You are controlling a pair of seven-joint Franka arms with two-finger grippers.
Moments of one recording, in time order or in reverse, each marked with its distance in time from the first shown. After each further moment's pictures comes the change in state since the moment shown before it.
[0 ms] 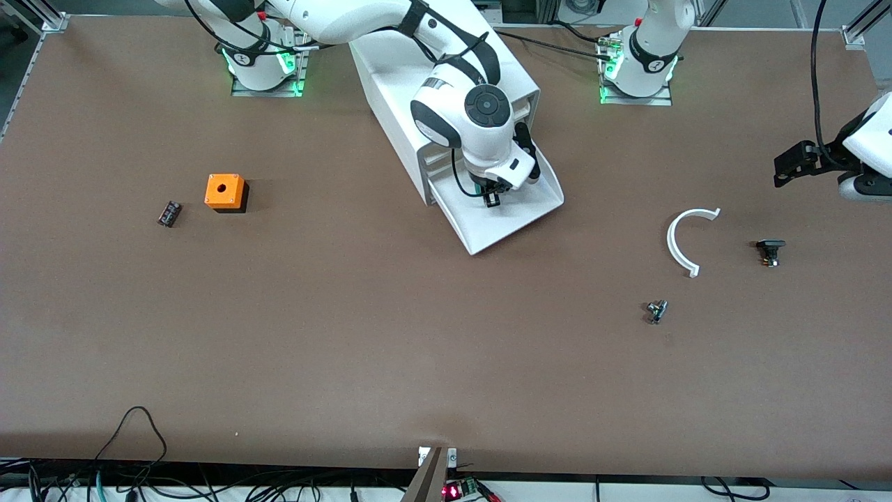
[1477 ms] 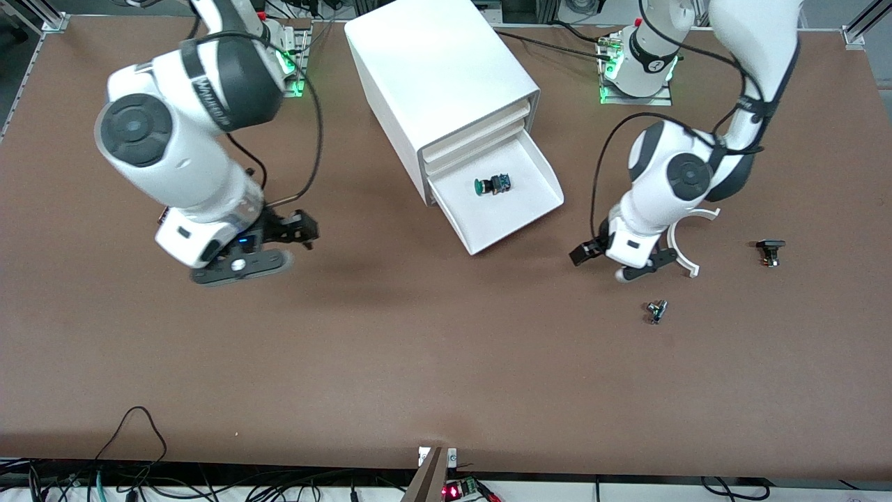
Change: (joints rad) left arm -0.220 0.394 -0.183 -0.348 -0.111 0.811 -0.862; right arm -0.490 -0.385 -0.143 -0.066 0.075 -0.306 1.051
